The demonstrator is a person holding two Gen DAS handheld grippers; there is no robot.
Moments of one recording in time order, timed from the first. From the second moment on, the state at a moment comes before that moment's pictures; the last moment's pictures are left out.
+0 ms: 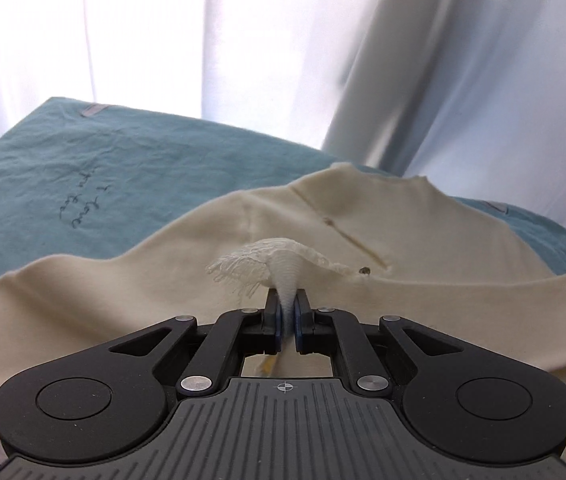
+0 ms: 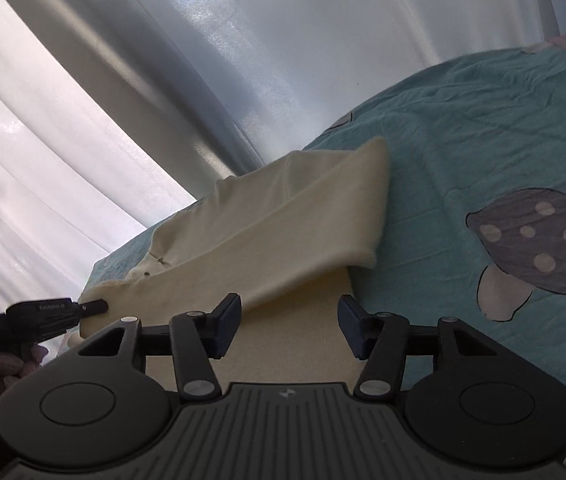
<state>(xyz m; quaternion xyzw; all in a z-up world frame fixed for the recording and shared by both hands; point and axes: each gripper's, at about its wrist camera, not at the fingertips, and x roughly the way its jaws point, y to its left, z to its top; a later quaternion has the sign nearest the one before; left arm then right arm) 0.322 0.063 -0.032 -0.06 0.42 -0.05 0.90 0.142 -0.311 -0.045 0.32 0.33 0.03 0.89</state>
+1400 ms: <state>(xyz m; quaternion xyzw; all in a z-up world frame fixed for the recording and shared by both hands) 0.333 0.113 -0.043 -0.10 0.40 -0.03 0.91 0.192 -0.318 -0.063 0.36 0.33 -0.03 0.87</state>
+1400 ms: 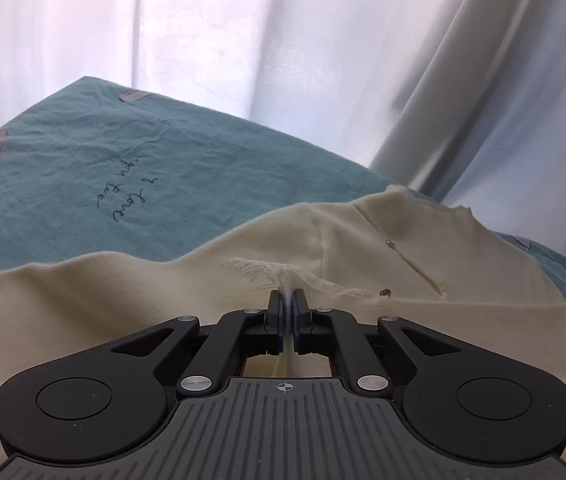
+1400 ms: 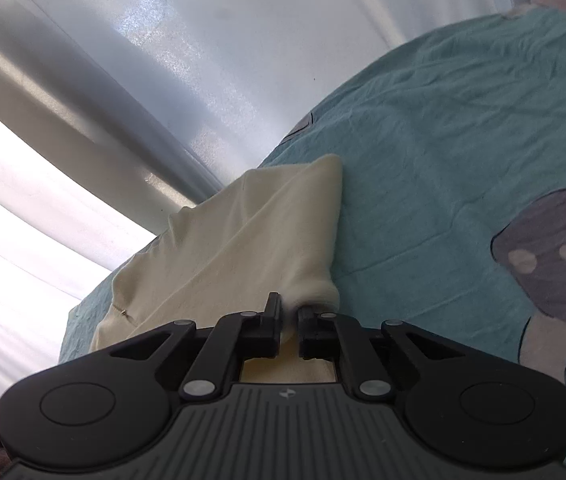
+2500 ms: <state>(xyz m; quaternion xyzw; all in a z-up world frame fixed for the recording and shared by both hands) 0.305 0.137 -0.042 -0.14 0.38 0.06 0.91 0.246 -0.217 -0.047 0.04 0.36 0.01 0.93</state>
